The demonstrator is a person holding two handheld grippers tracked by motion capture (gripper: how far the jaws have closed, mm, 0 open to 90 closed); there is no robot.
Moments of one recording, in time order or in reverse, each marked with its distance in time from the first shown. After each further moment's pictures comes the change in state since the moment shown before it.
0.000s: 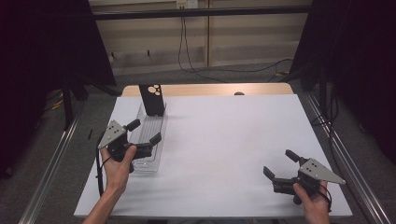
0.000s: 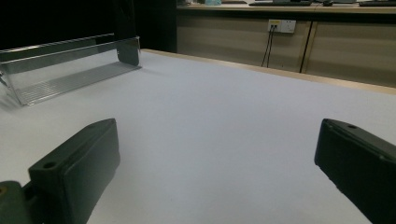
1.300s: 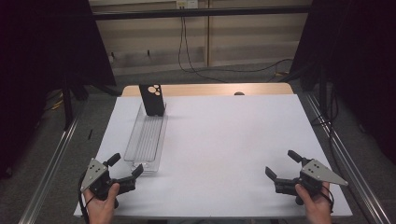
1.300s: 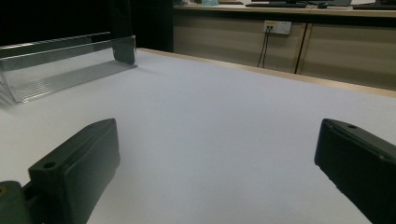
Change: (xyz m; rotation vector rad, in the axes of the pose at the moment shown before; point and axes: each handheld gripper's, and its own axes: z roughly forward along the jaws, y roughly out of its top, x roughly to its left) left arm -0.005 -0.070 -0.072 0.045 0.132 -0.106; right arm -0.002 0.000 -0.005 0.000 -0.017 -0.014
